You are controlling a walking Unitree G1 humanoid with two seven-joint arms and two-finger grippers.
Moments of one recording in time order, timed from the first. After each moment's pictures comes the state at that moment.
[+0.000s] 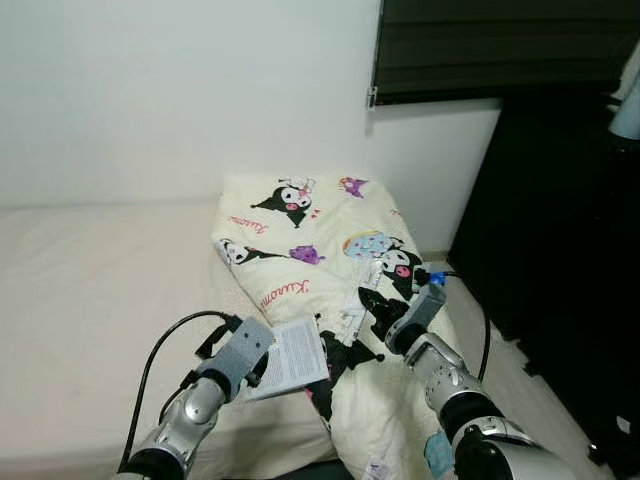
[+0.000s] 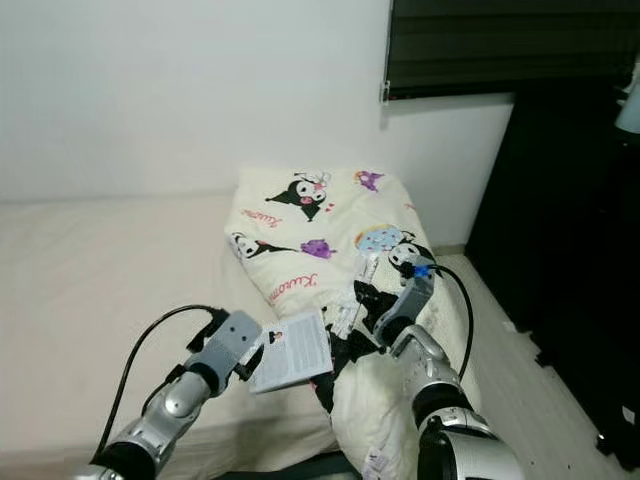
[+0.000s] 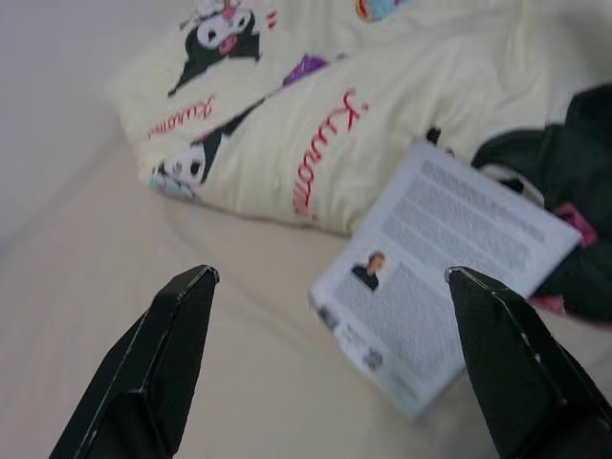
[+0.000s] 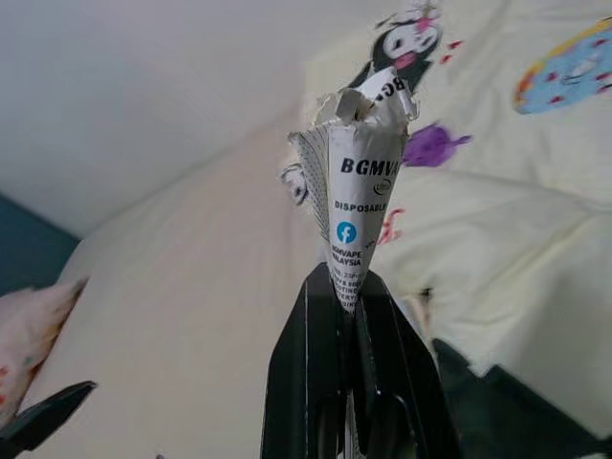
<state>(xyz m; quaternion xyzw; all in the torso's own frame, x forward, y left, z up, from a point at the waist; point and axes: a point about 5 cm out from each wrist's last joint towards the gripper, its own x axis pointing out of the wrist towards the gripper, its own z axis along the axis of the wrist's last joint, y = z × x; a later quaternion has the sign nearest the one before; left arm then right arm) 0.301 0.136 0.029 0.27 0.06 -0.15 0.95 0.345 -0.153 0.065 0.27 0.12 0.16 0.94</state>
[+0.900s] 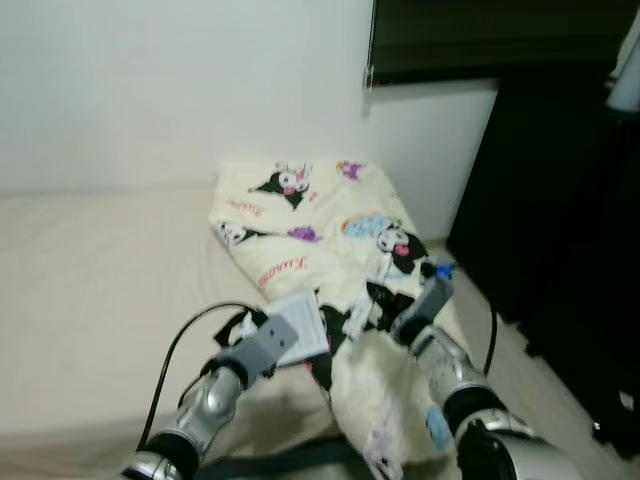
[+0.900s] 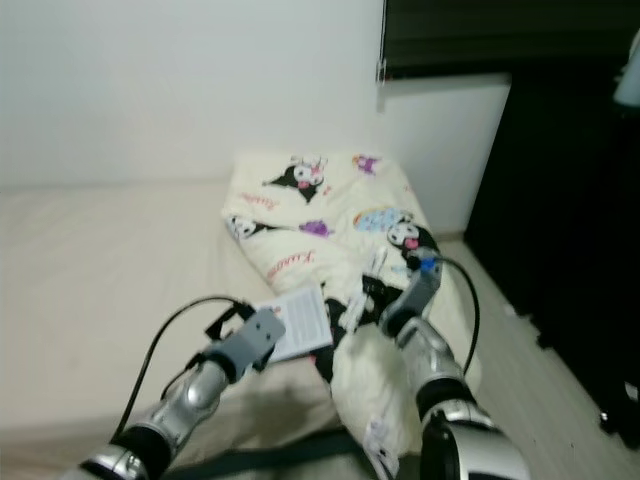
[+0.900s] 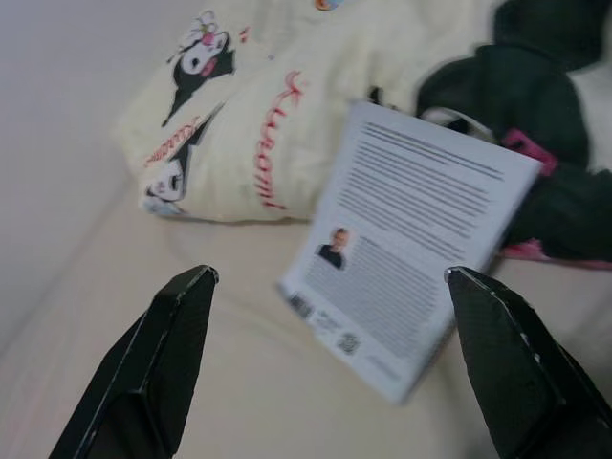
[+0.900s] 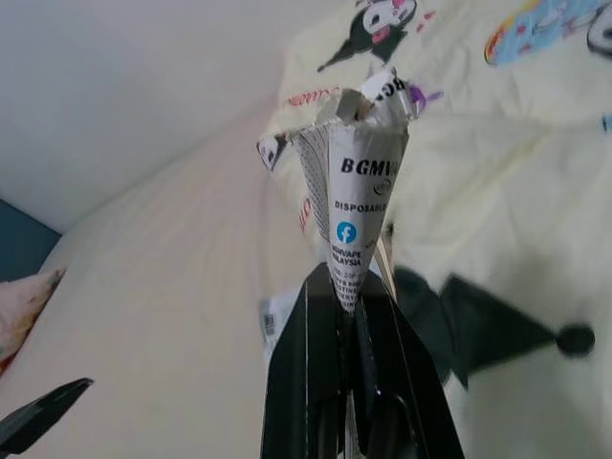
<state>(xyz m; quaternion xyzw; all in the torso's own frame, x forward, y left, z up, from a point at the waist) 0.310 0.102 0.035 0.34 0.02 -0.17 0.93 0.350 -0.154 0.071 0.26 0.11 0.15 0.95</state>
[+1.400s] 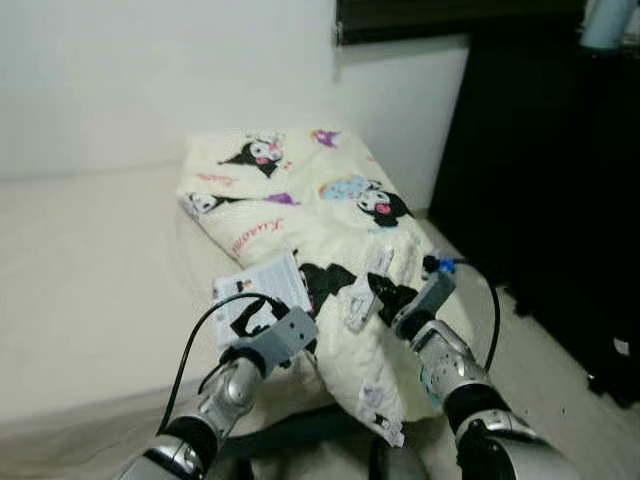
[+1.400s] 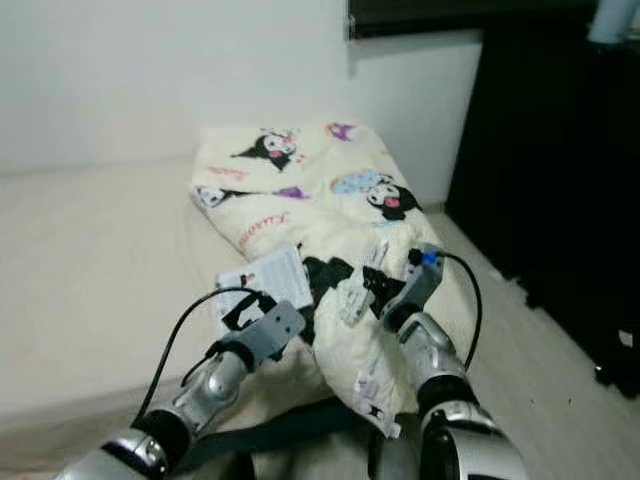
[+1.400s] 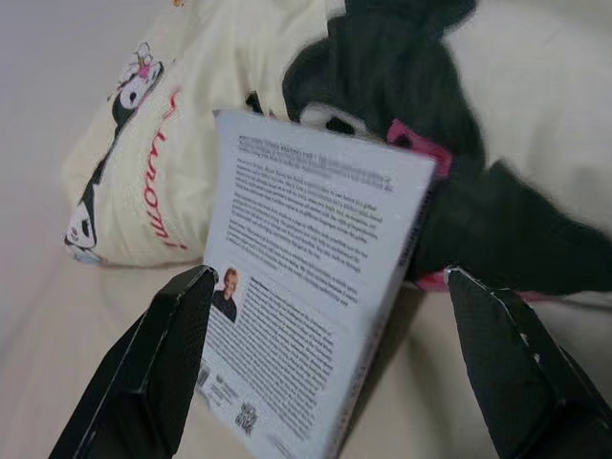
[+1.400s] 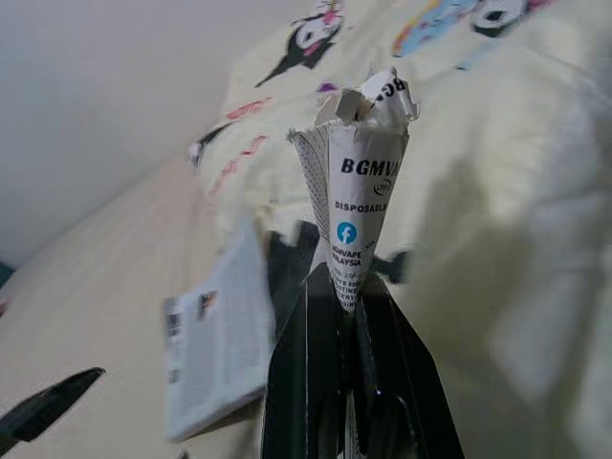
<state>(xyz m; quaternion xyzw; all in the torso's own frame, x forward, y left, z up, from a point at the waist) 0.322 0.100 0.046 0.36 0.01 -0.15 0.92 0.352 -0.157 0.083 0.25 0.08 0.15 0.95</state>
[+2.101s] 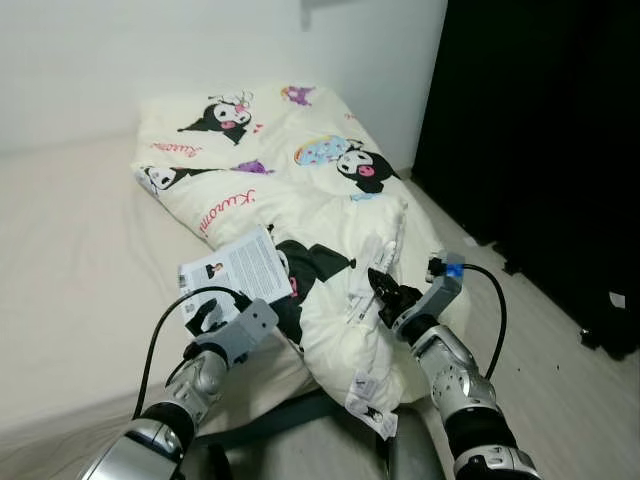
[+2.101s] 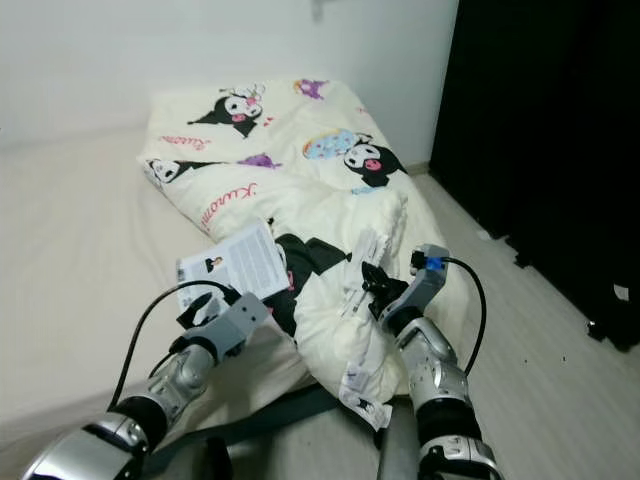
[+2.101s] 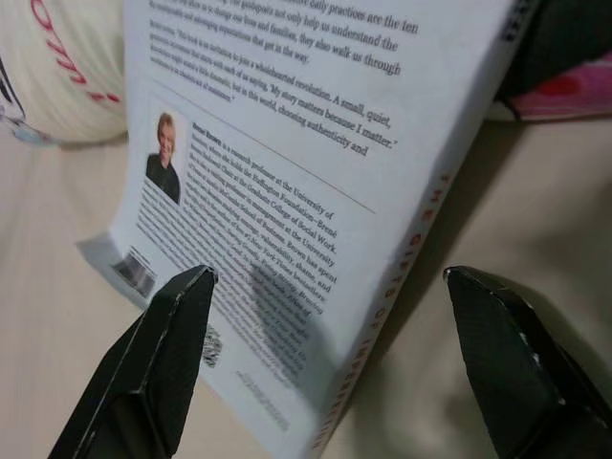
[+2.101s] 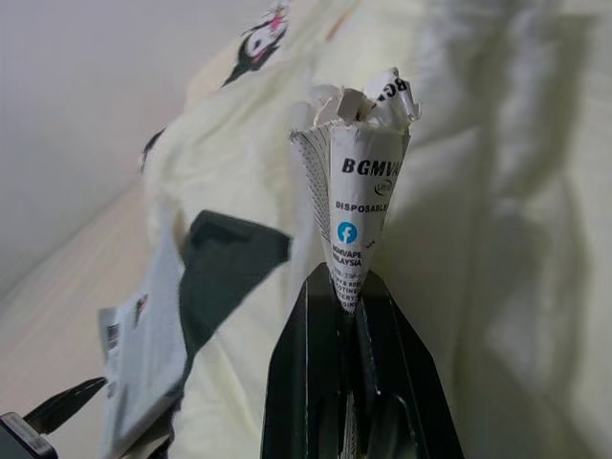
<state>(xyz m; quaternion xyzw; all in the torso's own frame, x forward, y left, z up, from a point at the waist) 0.330 0.152 0.040 0.39 0.10 -0.04 0.92 0.334 -0.153 0.094 0.26 0.03 0.16 0.95</state>
